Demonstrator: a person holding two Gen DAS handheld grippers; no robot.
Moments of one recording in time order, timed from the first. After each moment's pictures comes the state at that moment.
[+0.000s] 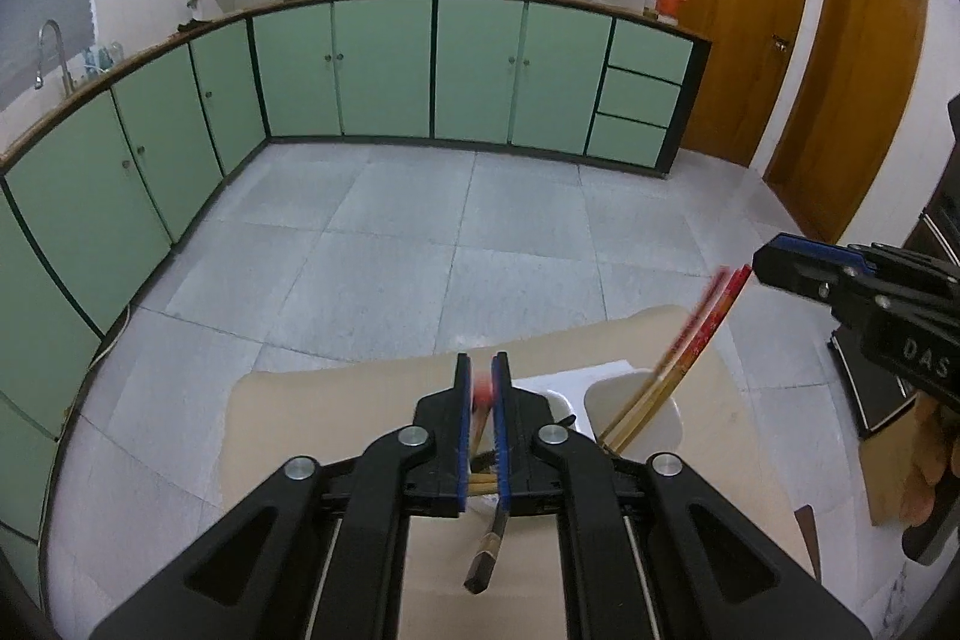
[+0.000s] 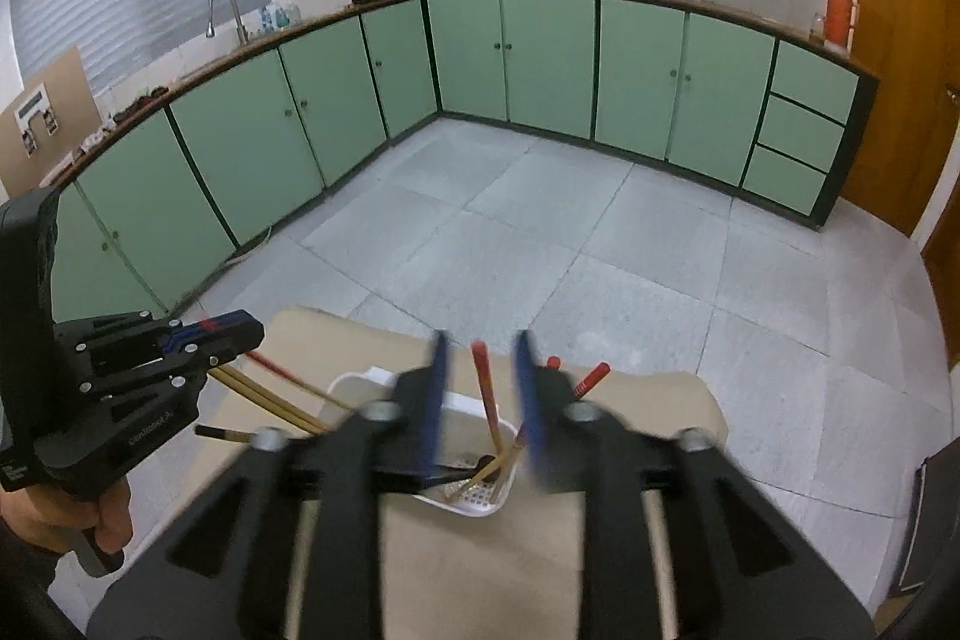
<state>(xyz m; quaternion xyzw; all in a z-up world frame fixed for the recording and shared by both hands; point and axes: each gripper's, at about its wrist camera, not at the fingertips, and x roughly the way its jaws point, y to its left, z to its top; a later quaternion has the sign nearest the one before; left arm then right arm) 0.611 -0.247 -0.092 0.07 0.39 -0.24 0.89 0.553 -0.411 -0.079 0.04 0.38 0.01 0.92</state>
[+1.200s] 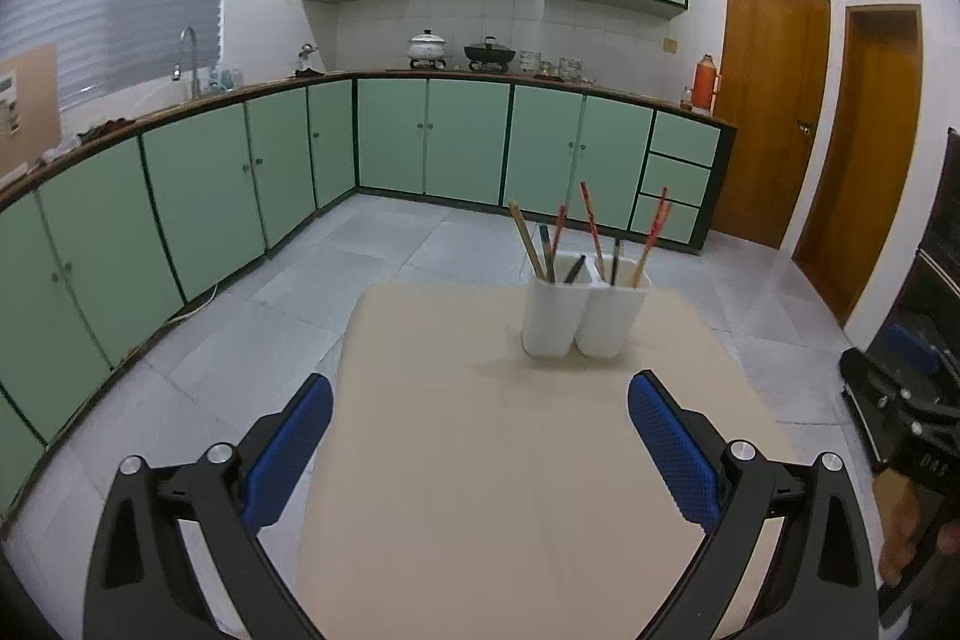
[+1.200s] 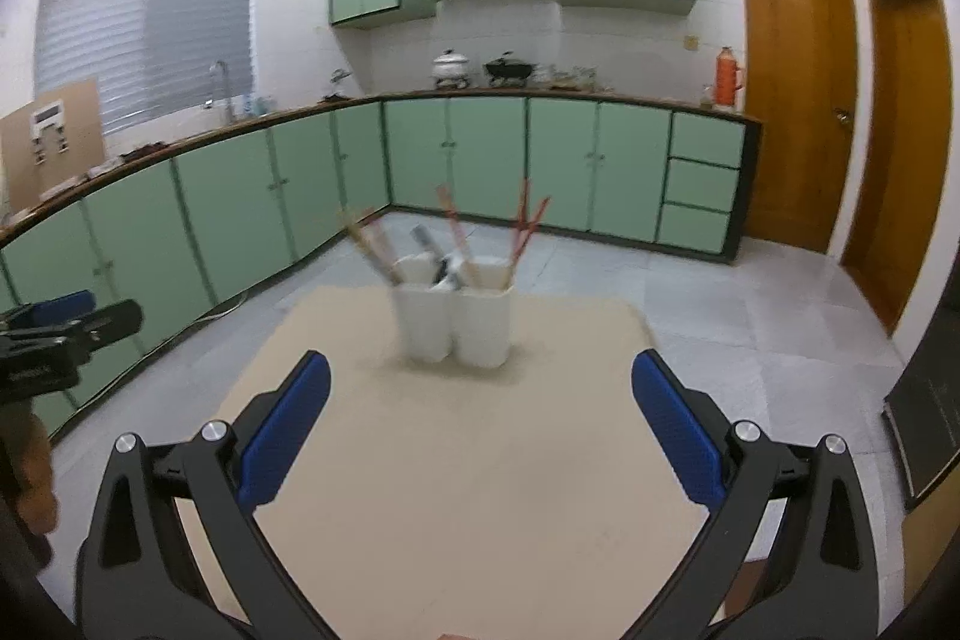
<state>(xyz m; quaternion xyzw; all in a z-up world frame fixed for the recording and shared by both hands) 0.325 -0.085 -0.091 0.01 0.28 -0.17 0.94 0.228 -0.311 -0.114 0.03 0.25 -0.07 0.97</state>
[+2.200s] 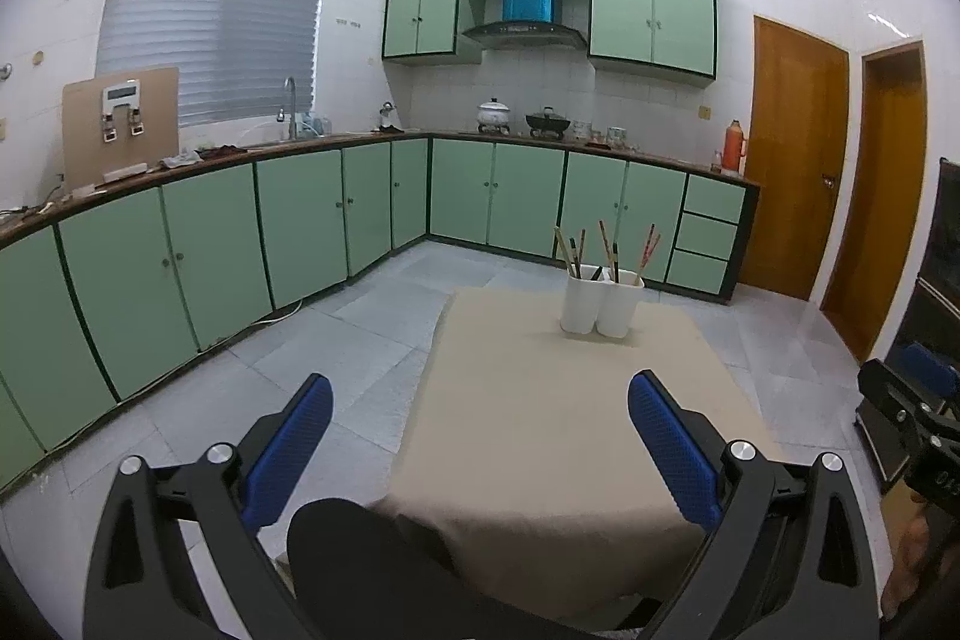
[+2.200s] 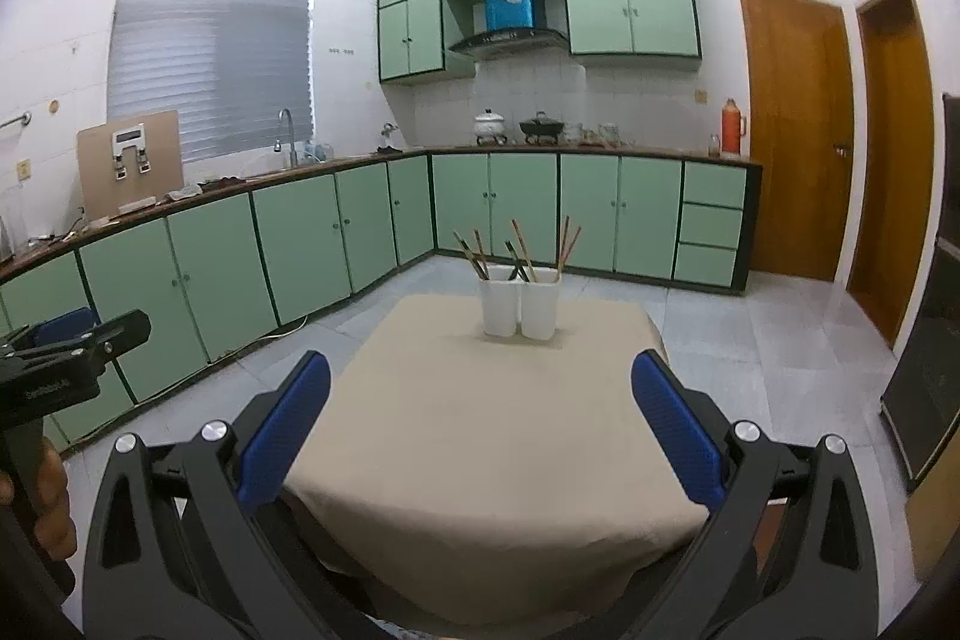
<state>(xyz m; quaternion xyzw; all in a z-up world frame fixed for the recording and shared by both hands) 0.053 0.015 -0.045 -0.01 0.21 -0.09 0.97 -0.017 -0.205 -0.052 0.02 0.17 -0.05 0.98</state>
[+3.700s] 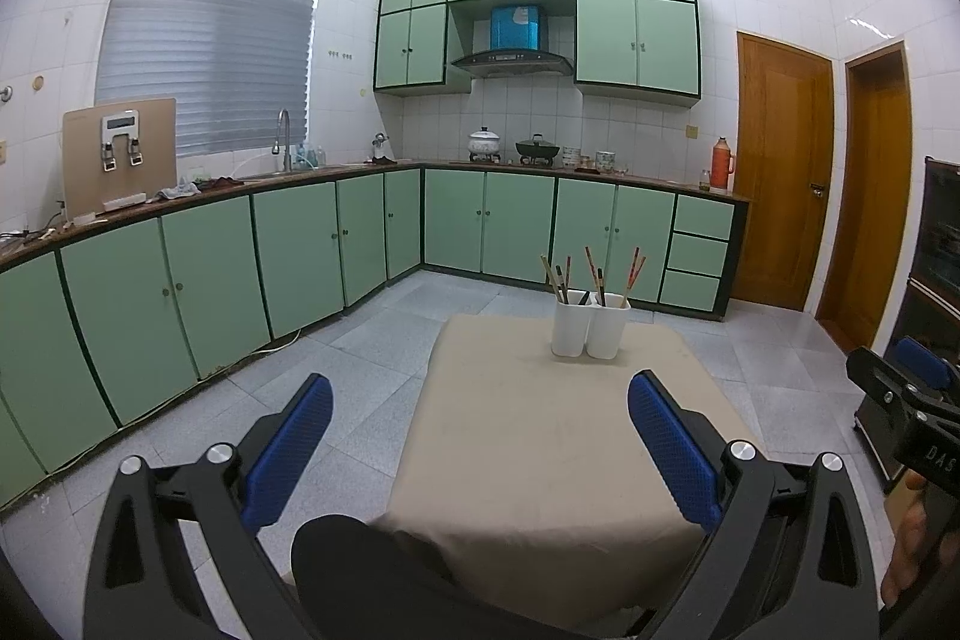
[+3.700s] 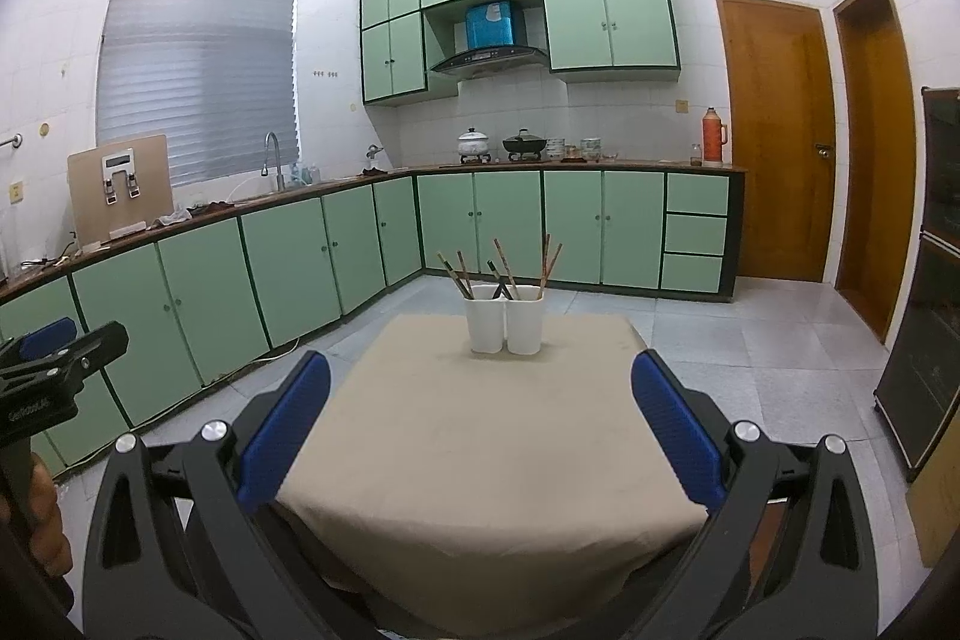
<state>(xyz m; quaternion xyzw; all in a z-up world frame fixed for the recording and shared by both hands) 0.026 0.011 -0.032 0.00 0.17 -0.10 0.98 -0.036 -0.214 -0.048 0.04 0.15 -0.07 0.99</state>
